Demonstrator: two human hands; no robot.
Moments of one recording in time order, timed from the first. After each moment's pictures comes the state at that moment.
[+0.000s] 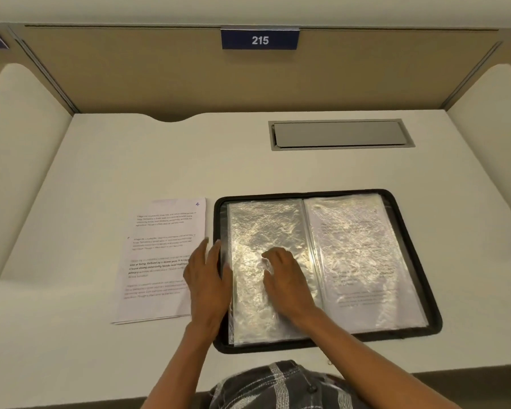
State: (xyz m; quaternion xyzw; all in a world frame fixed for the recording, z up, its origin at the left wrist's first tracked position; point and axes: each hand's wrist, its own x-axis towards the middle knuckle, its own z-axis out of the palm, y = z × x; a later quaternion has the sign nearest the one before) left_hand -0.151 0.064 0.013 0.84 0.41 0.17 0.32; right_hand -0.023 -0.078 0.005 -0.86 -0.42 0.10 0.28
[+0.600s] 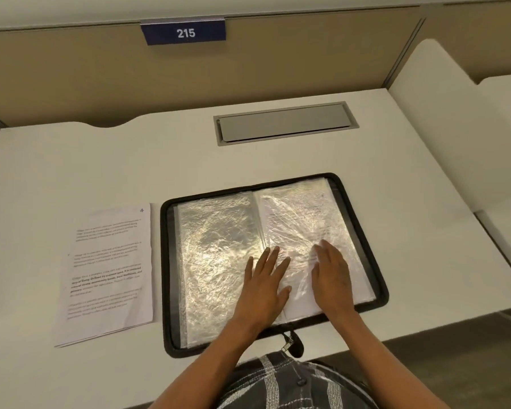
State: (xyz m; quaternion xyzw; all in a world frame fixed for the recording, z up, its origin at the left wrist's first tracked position) left_hand -0.049 -0.087 -0.022 0.97 0.08 -0.02 0.24; right_hand 0.063 -0.251 -0.023 -0.96 -0.23 0.01 0.18
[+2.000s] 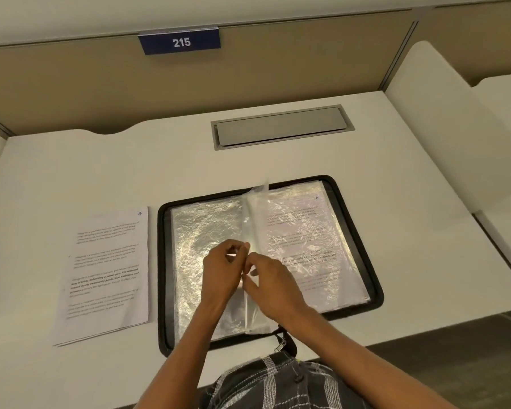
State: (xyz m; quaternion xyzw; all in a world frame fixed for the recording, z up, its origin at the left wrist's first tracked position) left_hand -0.041 -0.041 0.064 0.75 0.36 0.13 0.55; right_hand 0.009 -0.169 0.089 -0.85 -0.33 0.21 0.35
